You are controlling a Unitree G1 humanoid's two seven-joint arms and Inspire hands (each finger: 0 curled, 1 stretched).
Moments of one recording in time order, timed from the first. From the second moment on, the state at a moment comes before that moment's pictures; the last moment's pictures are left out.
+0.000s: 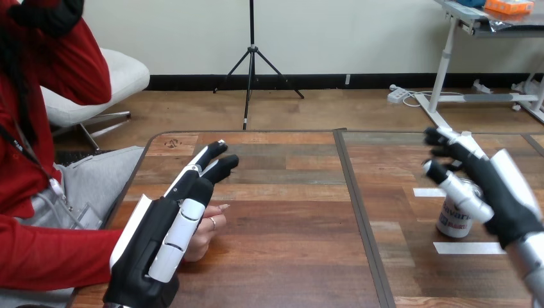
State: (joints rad) left arm 0.39 0.15 -0.02 -0.36 -0.14 -0.19 -0.31; right arm -0.14 -0.48 -0.13 0.52 -0.21 -0.53 0.09
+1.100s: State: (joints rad) left arm 0.39 0.17 -0.02 -0.36 -0.14 -0.19 -0.31; right arm -0.38 -0.64 -0.10 0.79 -0.36 -0.45 -0.06
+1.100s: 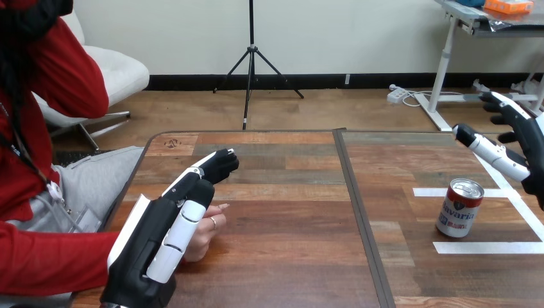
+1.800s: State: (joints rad) left arm 0.38 0.18 -0.02 -0.36 -0.14 -0.19 -0.31; right arm -0.47 -0.66 0.00 1.04 -0.42 -0.38 -0.07
